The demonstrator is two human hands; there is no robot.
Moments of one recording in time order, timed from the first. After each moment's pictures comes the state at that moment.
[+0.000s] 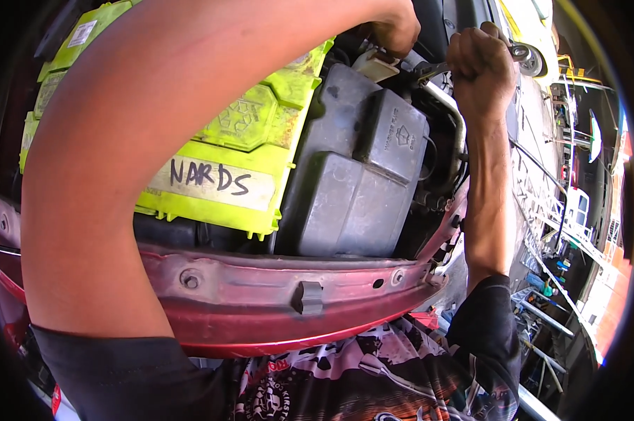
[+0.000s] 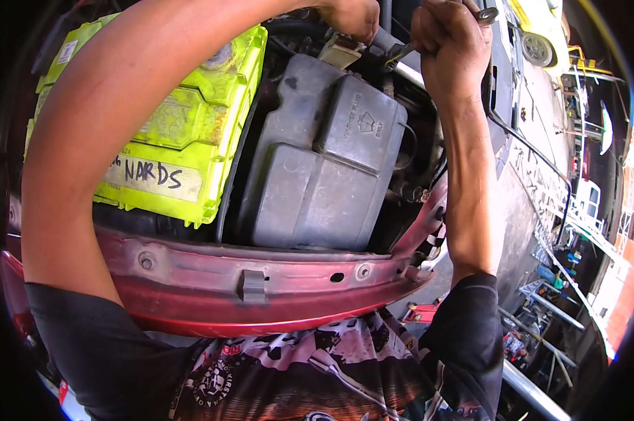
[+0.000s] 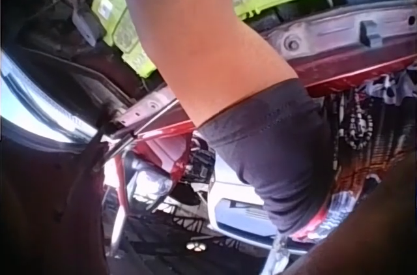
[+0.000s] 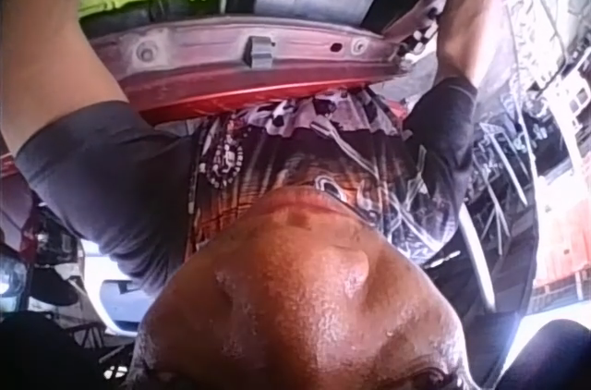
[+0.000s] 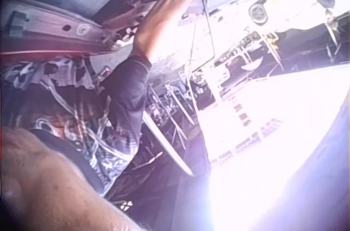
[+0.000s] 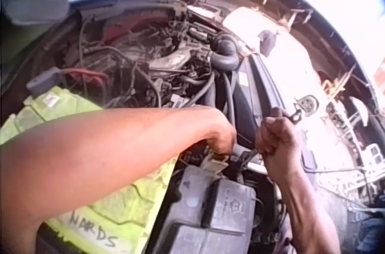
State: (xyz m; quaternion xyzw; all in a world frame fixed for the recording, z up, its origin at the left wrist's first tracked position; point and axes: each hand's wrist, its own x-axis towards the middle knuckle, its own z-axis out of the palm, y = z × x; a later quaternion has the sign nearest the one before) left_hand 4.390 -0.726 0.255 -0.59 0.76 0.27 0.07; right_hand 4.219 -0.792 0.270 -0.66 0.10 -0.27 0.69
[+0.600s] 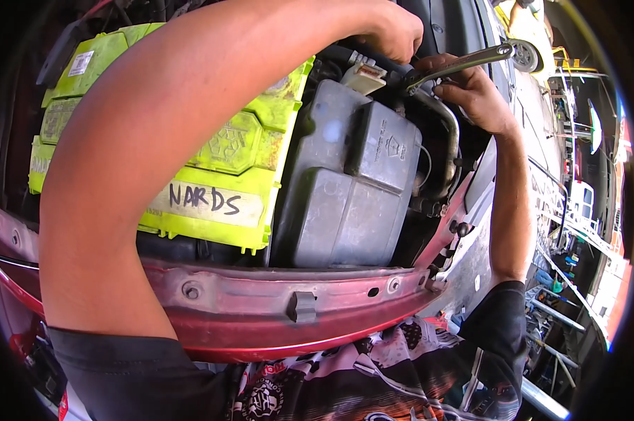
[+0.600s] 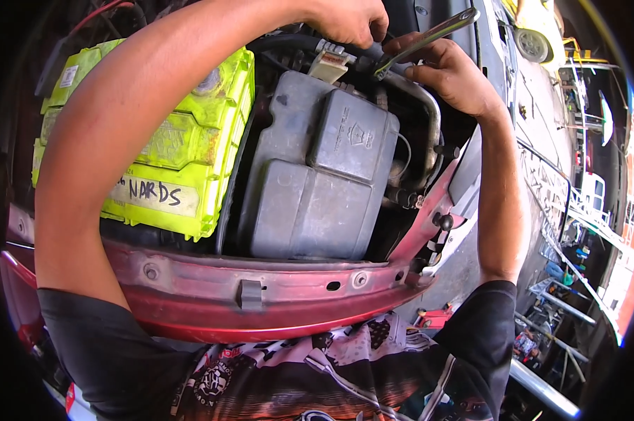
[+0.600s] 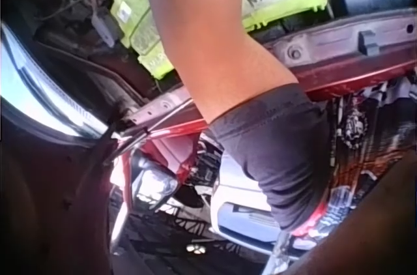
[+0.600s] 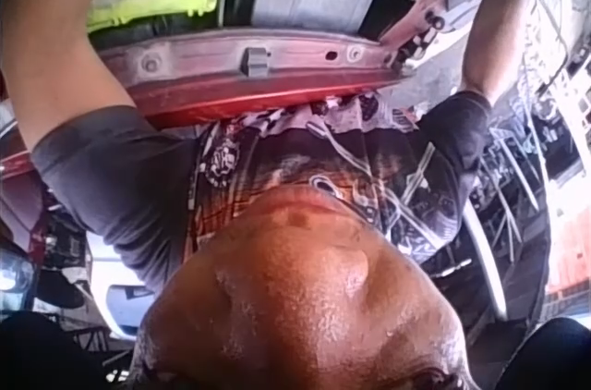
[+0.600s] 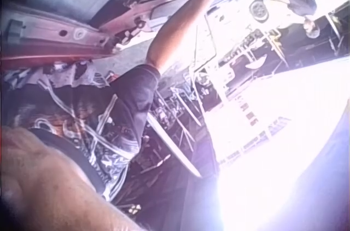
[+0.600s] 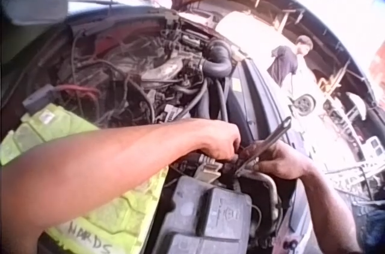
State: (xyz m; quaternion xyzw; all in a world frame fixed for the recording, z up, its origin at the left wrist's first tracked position) left_hand 4.386 -0.714 0.264 -0.63 0.72 0.25 -0.15; right_hand 4.184 -0.845 0.279 -0.91 0.09 0.07 0.40
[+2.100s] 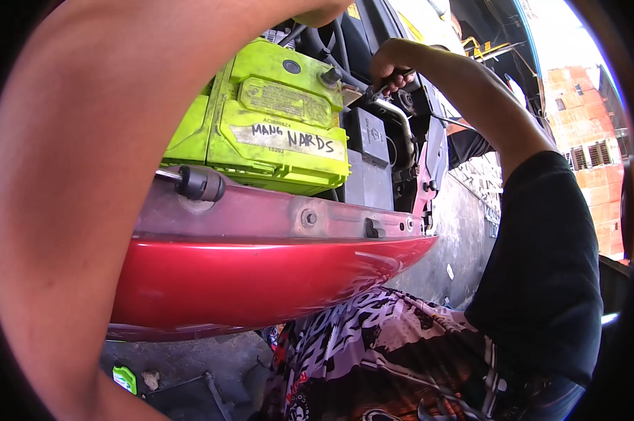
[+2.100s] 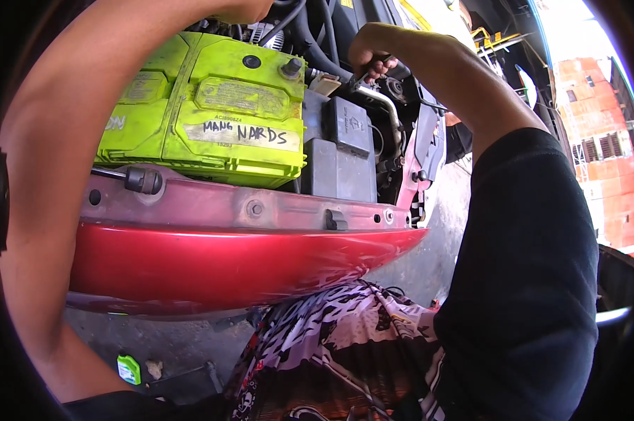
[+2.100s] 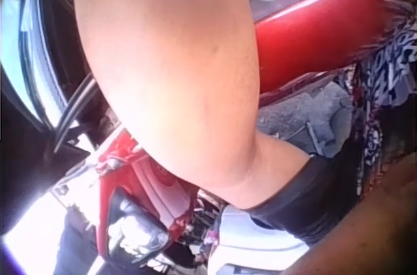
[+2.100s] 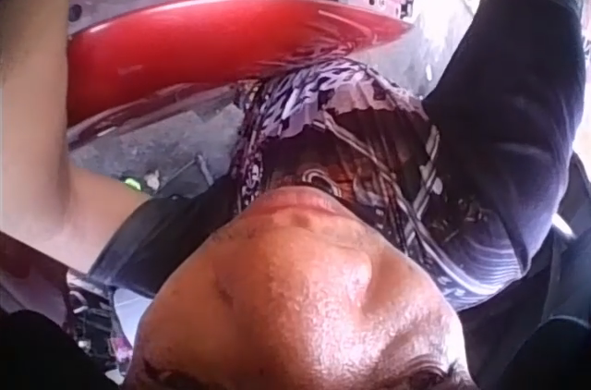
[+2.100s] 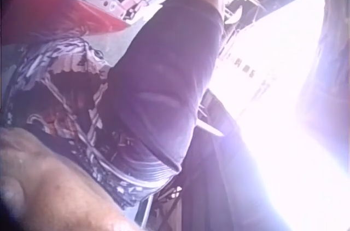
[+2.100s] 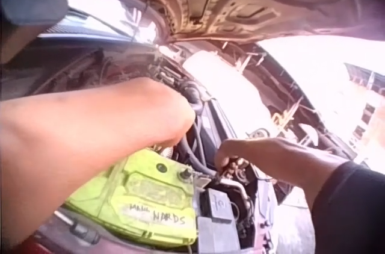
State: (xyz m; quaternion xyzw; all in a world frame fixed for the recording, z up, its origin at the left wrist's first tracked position) left_hand 4.417 -0.475 0.403 -0.81 0.59 0.01 0.03; right_hand 4.342 -0.786 0.296 -0.57 0.51 0.65 -0.02
